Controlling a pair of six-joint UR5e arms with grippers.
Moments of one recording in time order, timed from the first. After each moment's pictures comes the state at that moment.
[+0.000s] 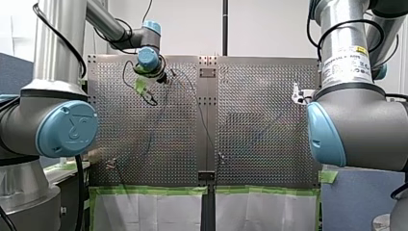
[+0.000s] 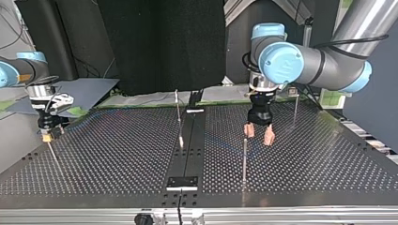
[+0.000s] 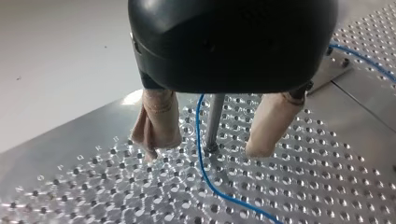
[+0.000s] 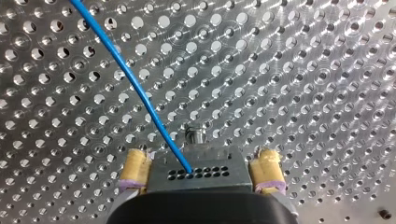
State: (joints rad) left arm -0.27 -1.64 -1.70 -3.05 -1.84 -2.50; right arm 1.52 -1.04 1.46 -0.50 1.14 1.65
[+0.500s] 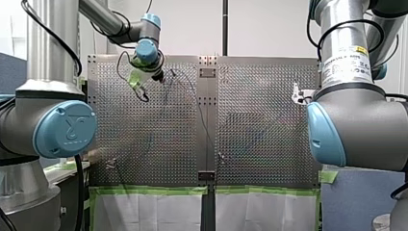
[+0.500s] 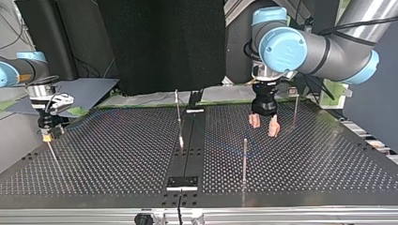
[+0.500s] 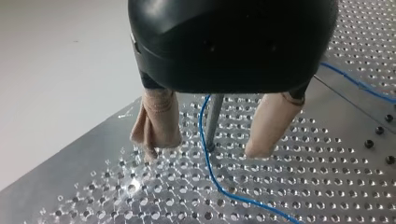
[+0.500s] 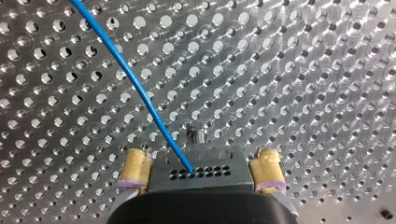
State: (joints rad) left arm -0.30 -1.59 -1.71 -3.14 -1.92 -2.38; right arm 1.52 -1.04 1.46 -0.49 1.14 1.65
